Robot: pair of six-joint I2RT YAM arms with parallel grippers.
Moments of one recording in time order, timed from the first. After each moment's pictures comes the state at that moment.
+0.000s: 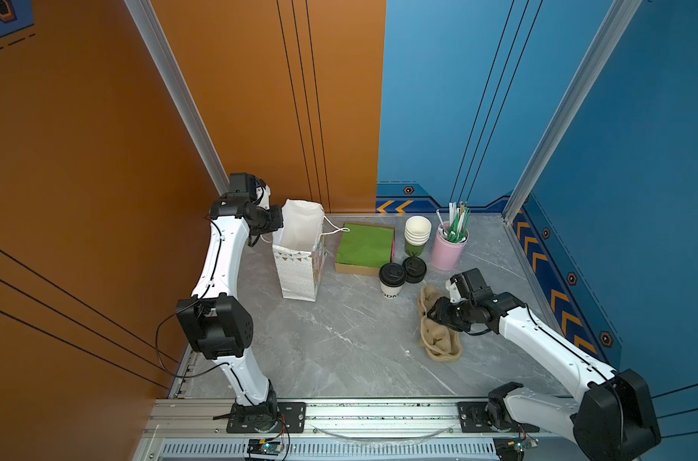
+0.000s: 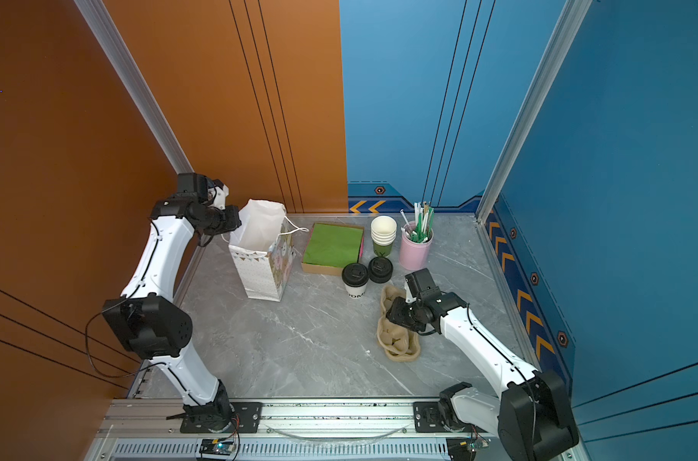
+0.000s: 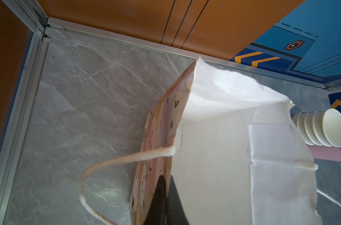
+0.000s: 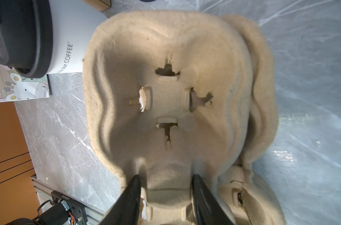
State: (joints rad) left arm 0.09 1.80 1.92 -1.00 0.23 -0.15; right arm 0.36 1.18 0.77 -0.68 -0.28 0.66
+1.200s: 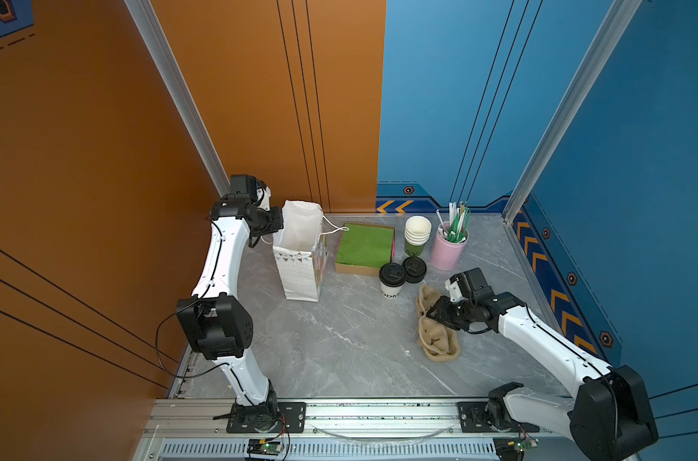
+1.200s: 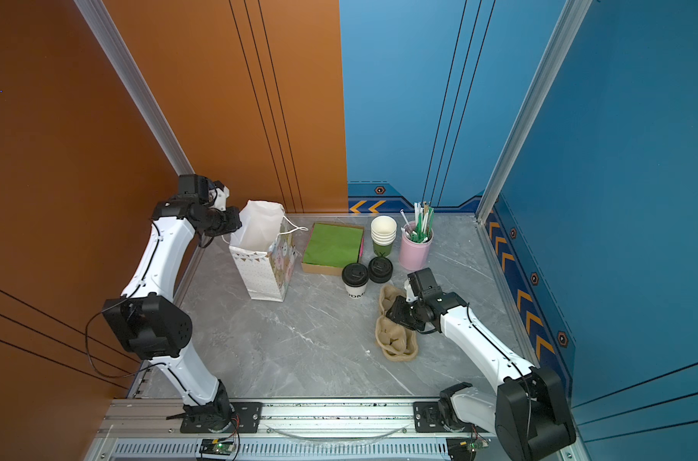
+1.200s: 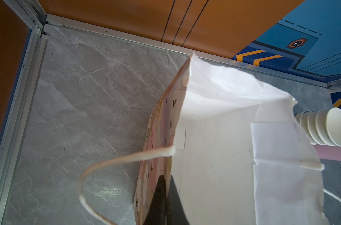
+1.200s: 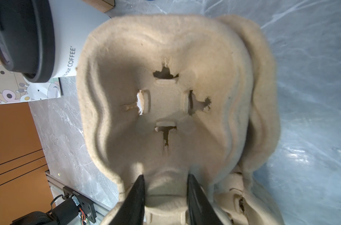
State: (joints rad) left arm 0.09 1.79 1.89 -0.99 0.23 -0.15; right arm 0.33 1.19 0.75 -0.64 -0.34 0.66
